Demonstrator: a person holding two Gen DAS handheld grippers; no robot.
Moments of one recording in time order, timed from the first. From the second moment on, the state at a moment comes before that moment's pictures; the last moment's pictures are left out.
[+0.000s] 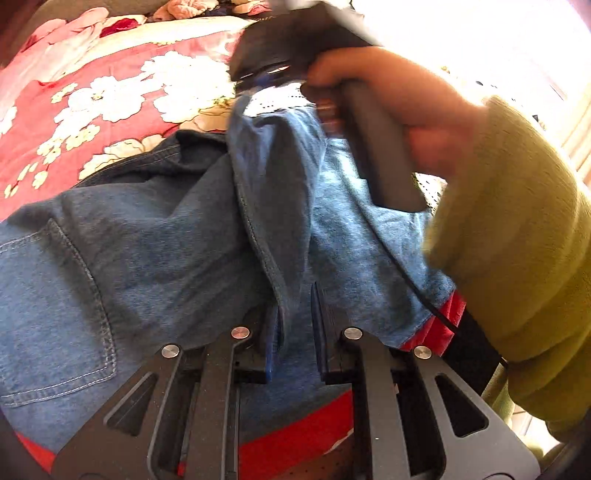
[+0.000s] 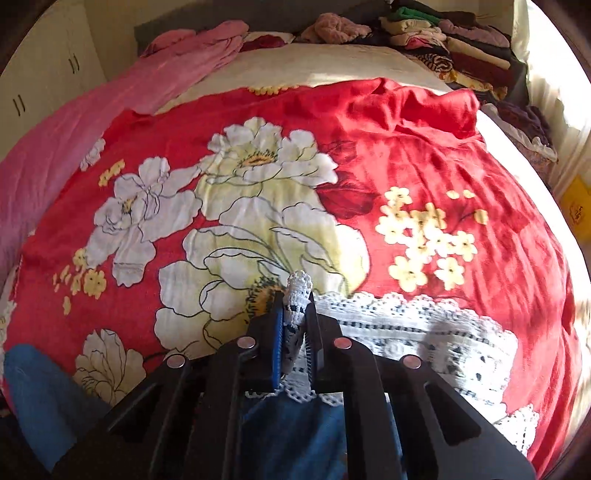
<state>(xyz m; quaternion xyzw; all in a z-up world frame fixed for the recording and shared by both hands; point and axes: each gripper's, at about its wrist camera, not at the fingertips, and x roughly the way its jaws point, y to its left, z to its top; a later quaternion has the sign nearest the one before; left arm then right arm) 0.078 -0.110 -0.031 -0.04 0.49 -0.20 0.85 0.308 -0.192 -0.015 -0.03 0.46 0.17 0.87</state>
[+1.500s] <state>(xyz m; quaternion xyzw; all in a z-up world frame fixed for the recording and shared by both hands) 0.030 -0.088 -0.036 0.04 0.47 -0.19 0.86 0.076 -0.422 -0.012 0.11 0.47 0.10 0.87</state>
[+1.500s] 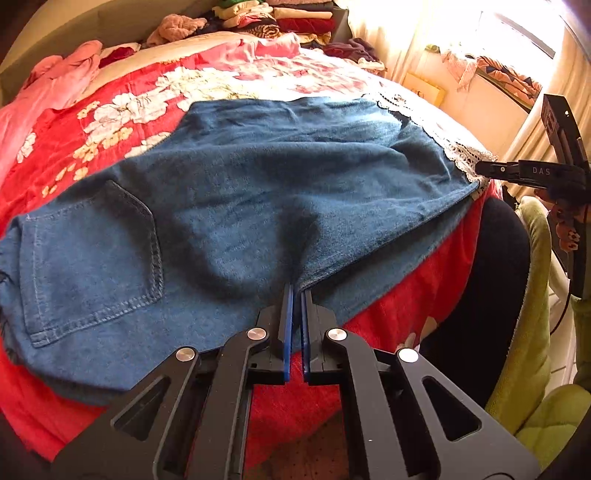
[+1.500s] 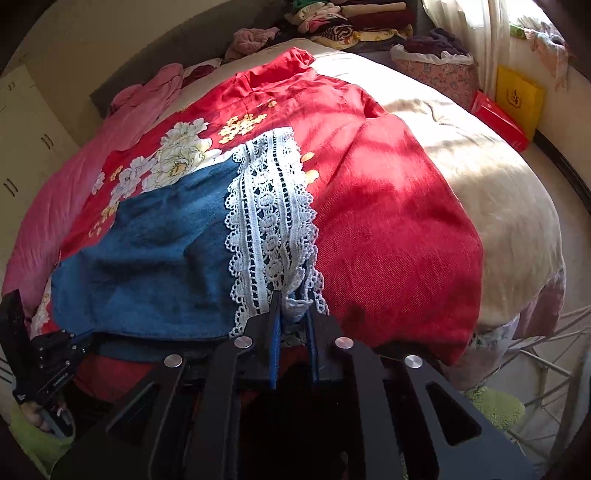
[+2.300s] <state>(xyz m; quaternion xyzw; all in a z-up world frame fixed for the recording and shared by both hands) 0.024 -0.094 -0.029 0.05 0.46 -0.19 0.86 0.038 -0.237 -0.037 -0.29 0.40 0.29 0.82</state>
